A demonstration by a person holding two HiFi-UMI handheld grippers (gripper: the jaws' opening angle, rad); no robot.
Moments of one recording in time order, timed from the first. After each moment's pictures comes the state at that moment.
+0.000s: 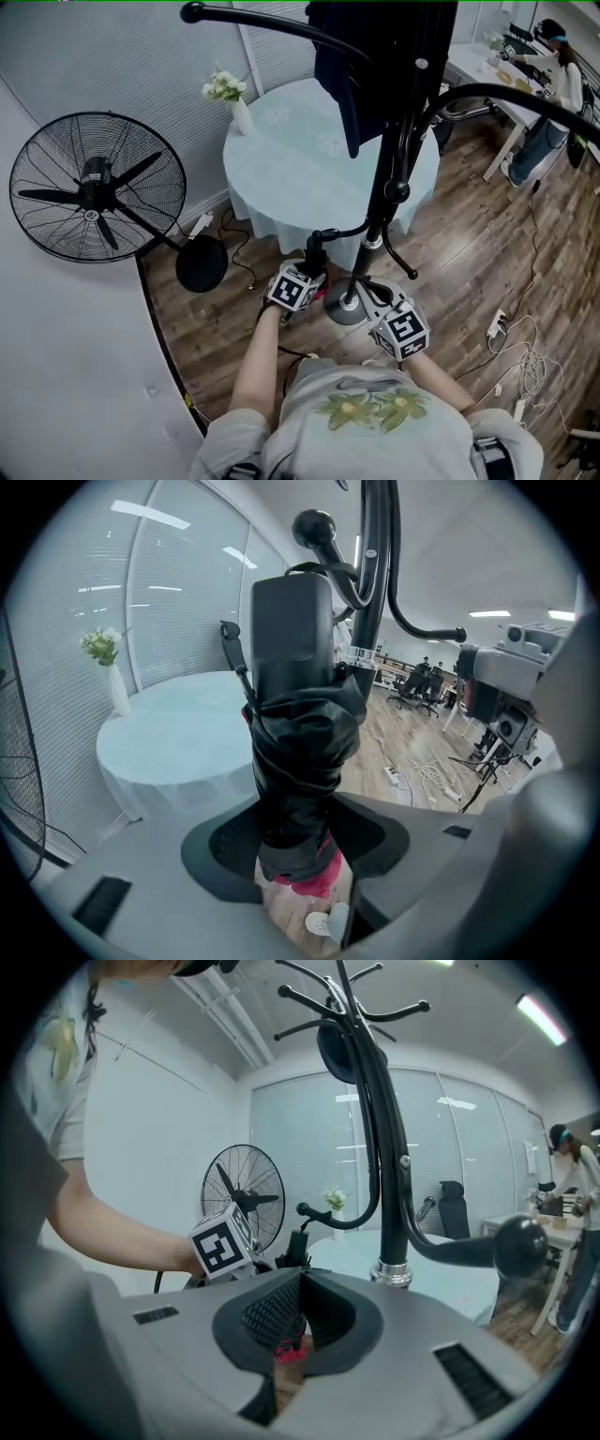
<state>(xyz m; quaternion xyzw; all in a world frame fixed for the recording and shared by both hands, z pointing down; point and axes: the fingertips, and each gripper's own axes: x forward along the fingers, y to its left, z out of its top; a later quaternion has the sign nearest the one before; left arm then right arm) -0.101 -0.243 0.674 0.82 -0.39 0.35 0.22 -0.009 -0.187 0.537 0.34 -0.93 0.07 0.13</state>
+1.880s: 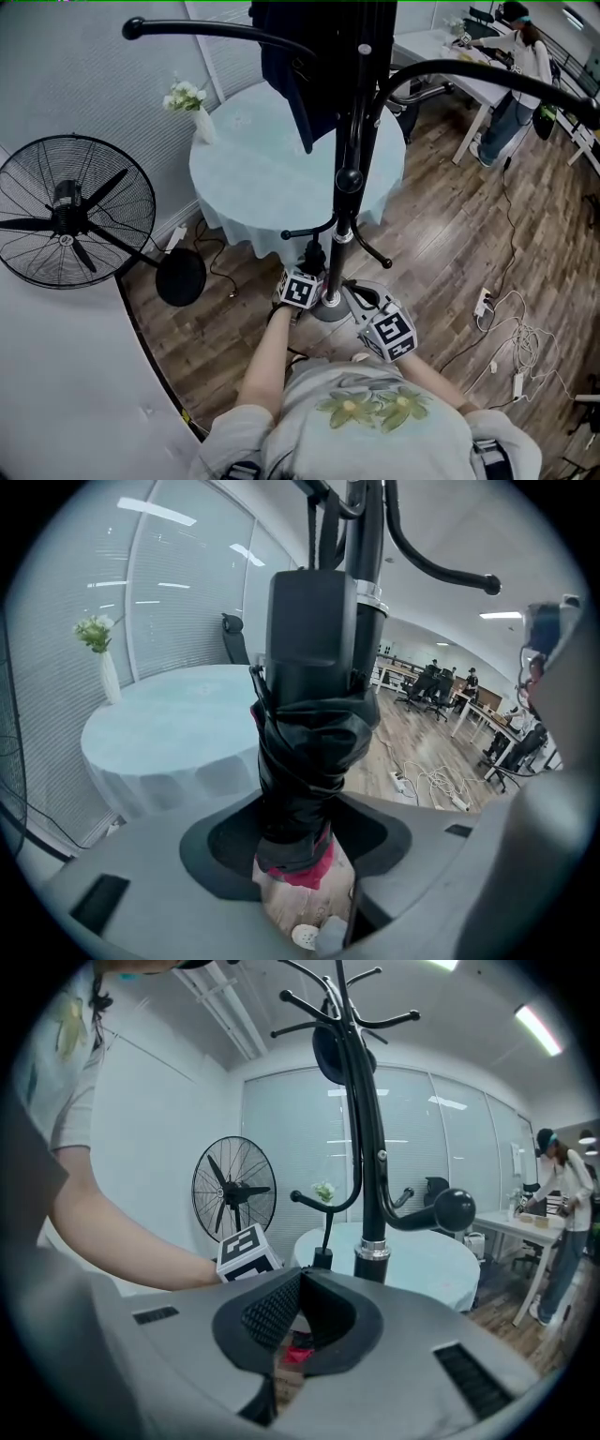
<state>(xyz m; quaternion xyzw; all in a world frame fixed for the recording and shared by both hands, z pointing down) -0.033 -0.258 0.730 0.82 -0.41 0.33 0.24 0.018 -0.168 0.551 0.37 -0.91 0.08 0.16</state>
